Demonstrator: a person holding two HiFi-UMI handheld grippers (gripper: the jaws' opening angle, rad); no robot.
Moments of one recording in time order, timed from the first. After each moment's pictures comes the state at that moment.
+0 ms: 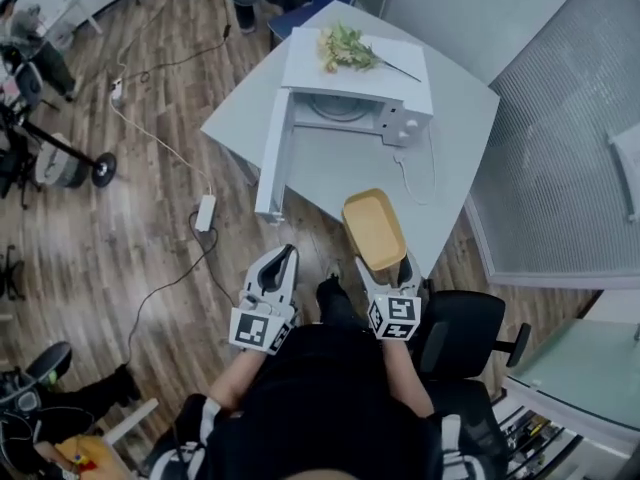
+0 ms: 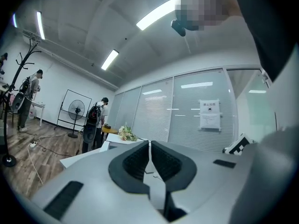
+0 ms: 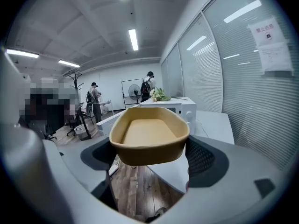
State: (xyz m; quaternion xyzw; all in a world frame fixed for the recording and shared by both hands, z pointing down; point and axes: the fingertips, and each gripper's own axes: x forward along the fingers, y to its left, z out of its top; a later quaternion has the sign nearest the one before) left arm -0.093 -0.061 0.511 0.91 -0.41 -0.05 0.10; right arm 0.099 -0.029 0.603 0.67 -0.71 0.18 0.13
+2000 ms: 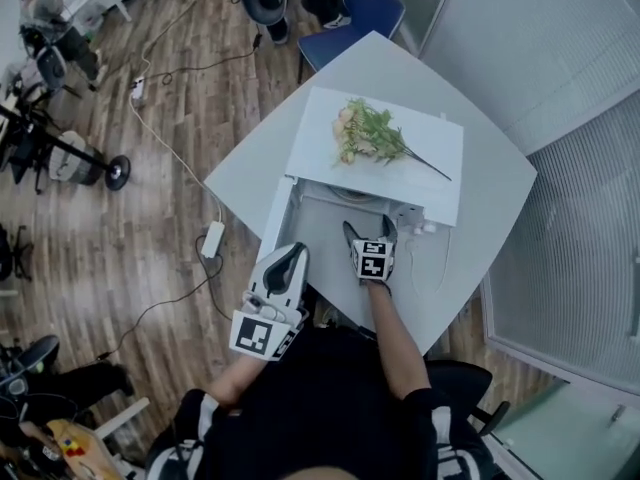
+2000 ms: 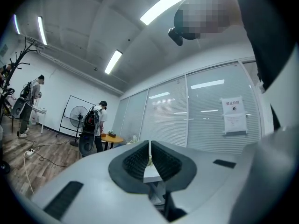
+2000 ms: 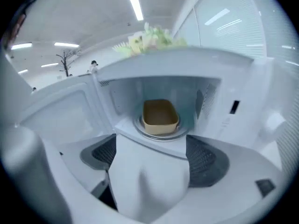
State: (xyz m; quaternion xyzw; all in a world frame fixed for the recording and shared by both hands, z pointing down) left arm -0.012 -0.333 0.457 0.89 -0.45 -0.08 0.08; right arm 0.151 -0.421 0.758 0.60 -0.72 0.24 0.24
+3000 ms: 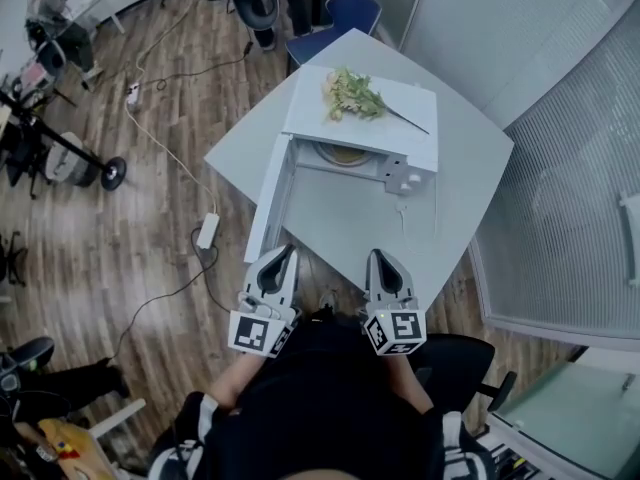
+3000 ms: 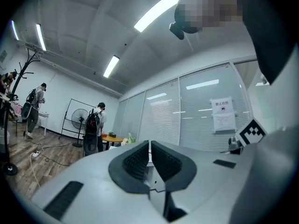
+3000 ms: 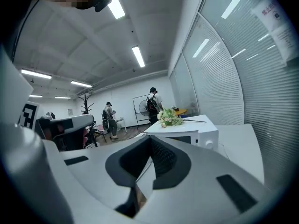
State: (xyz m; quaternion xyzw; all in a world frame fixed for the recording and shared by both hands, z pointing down) left arm -0.044 -0.172 0.453 0.89 -0.45 -0.07 0.06; right arm 0.119 -0.155 0.500 0.61 -0.78 0.14 0.03
